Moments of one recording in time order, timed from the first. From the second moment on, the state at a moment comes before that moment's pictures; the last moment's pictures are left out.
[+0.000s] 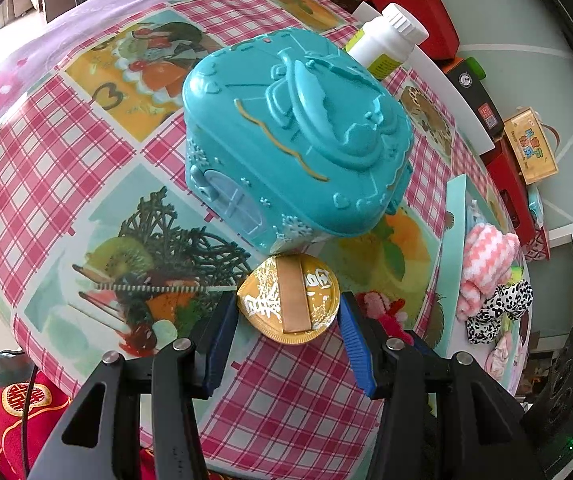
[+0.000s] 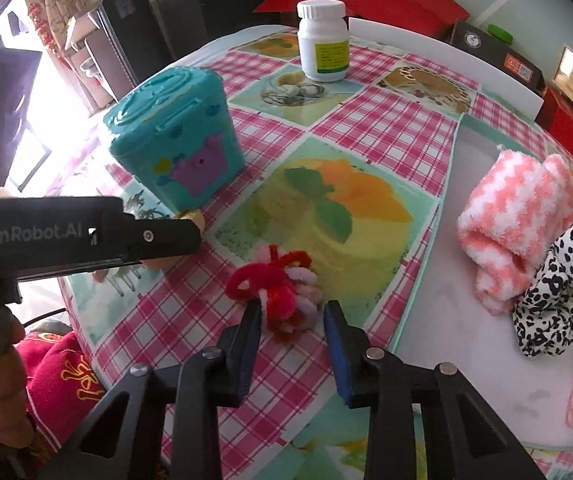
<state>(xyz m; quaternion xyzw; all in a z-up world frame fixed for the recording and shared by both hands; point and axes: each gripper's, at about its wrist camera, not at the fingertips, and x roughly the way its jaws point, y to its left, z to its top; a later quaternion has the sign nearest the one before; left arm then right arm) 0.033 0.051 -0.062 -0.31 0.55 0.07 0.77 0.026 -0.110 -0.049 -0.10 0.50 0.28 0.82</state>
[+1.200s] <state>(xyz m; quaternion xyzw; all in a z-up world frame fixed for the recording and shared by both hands) 0.041 0.019 0.022 -0.28 0.48 -0.02 0.83 0.017 -0.170 0.033 0.00 0.39 0.25 0.89</state>
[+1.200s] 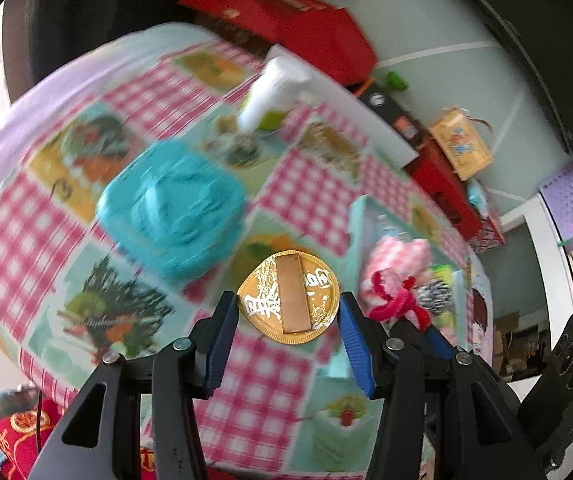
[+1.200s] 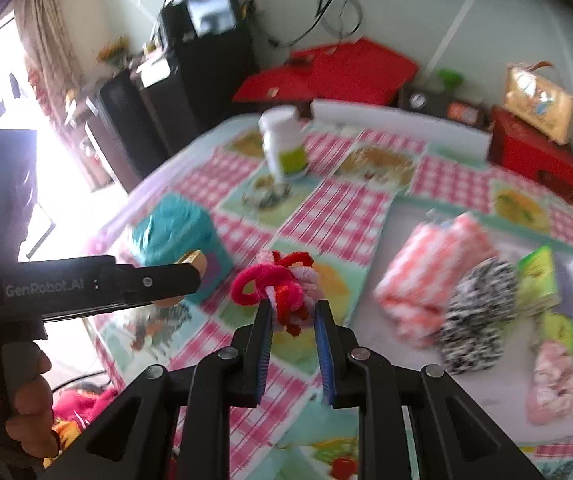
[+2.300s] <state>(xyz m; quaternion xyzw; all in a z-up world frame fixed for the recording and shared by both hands) 0.087 -0.133 -0.031 -0.11 0.56 -0.13 0.81 0.041 -0.322 -0.010 0.10 0.46 0.05 0.88</state>
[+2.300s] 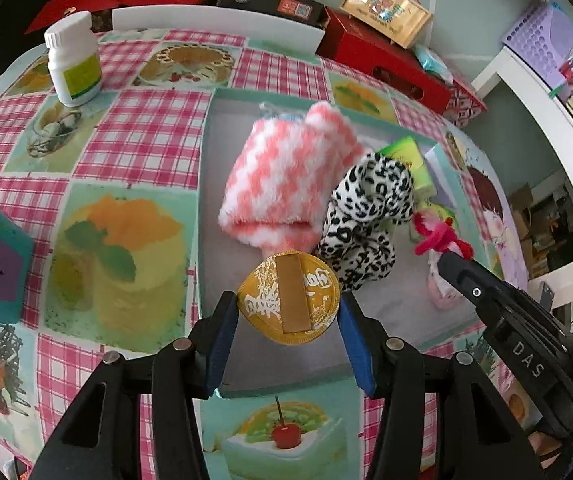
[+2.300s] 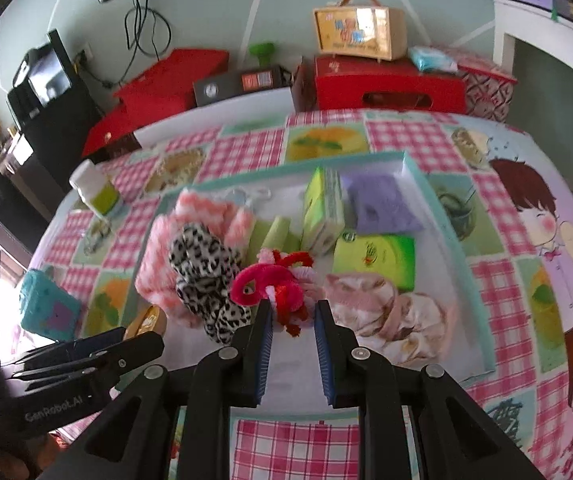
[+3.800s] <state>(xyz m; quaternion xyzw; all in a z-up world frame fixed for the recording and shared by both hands) 0.049 -0.081 -0.005 -0.05 0.49 -0.04 0.87 -0.004 -0.289 -0.017 0.04 0.51 -0.02 0.86</state>
